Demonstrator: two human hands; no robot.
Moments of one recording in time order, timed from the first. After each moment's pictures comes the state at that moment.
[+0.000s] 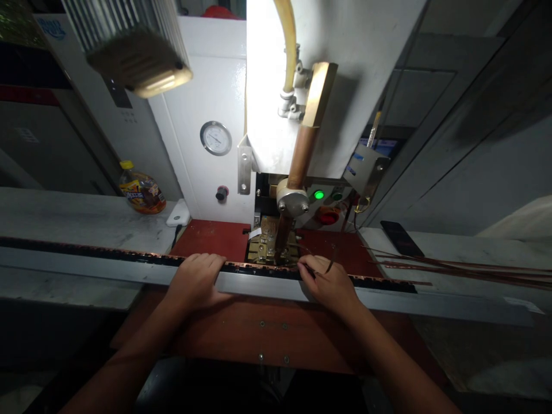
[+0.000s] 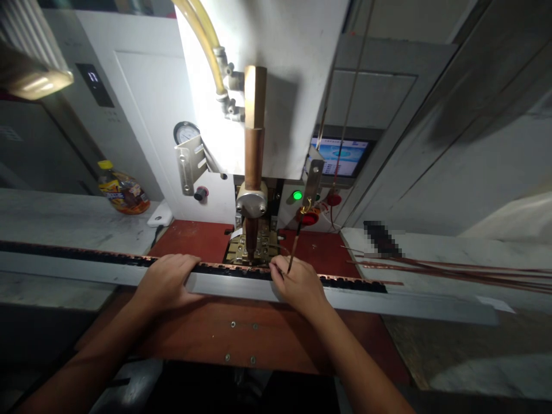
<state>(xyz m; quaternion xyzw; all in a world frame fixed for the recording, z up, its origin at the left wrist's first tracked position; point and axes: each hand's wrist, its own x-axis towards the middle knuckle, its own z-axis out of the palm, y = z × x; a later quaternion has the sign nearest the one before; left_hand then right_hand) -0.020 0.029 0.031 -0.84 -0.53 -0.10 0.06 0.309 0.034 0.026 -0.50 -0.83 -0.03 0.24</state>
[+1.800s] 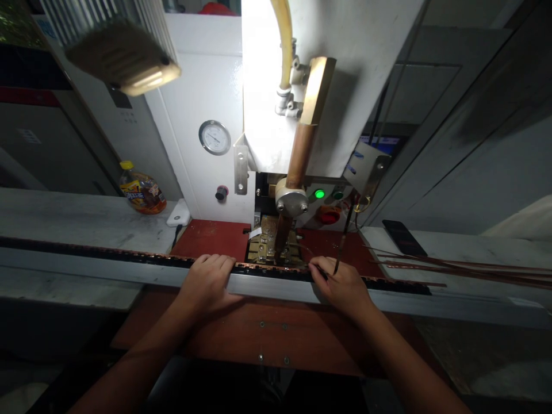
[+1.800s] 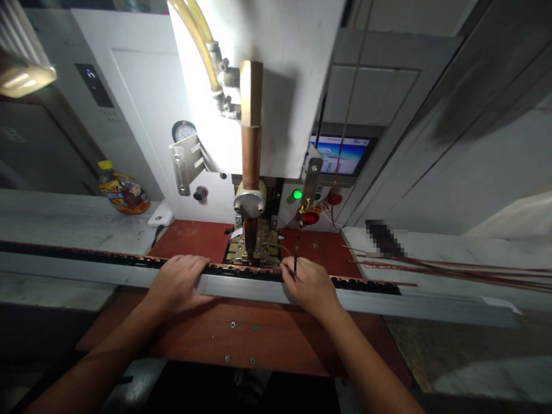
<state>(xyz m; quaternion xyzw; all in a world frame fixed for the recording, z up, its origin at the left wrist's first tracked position) 0.002 0.028 0.029 -0.85 -0.50 -0.11 0.07 0.334 0.032 0.020 -0.49 -0.83 -0.06 0.27</state>
